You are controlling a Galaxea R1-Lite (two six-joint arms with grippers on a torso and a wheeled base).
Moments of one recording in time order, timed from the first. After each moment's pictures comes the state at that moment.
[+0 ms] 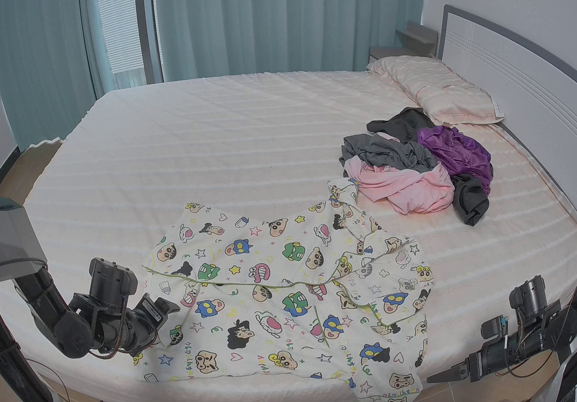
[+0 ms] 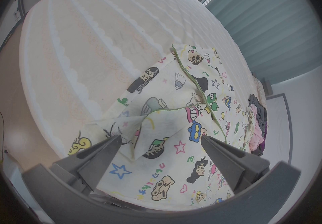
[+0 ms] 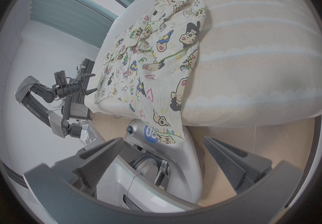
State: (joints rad) left arm -0.25 1.90 -0.24 -0.73 0.03 -1.11; right arm 0.10 1.78 -0.02 -0.58 0.57 0.06
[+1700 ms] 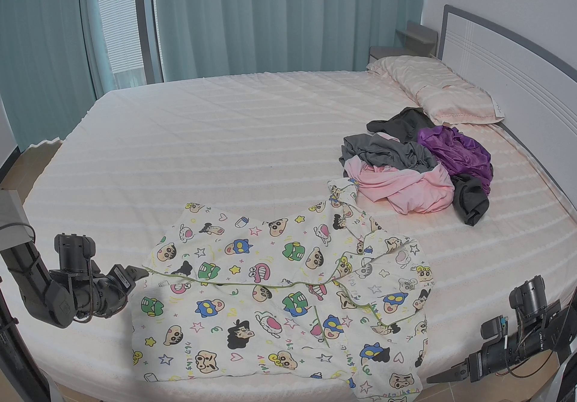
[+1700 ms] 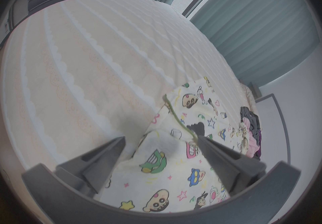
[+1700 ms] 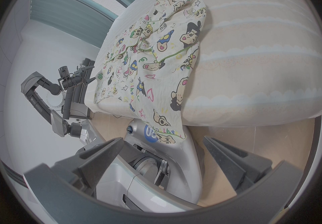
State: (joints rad) left arm 0.09 1.99 -0.33 -0.89 -0.15 -0.77; right arm 0.10 1.78 -0.02 -0.58 0.57 0.05
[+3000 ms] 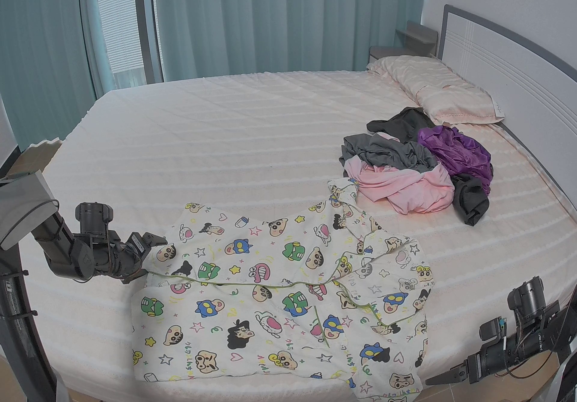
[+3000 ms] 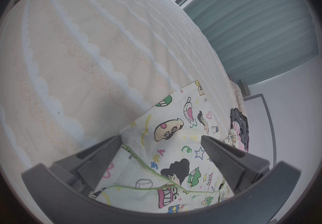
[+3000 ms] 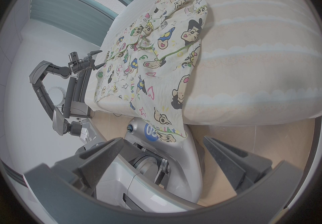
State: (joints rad) left arm 0.13 2.22 -0.81 -0.65 -0.36 -0.77; right arm 0.11 1.78 -0.02 -0.58 0.57 0.06
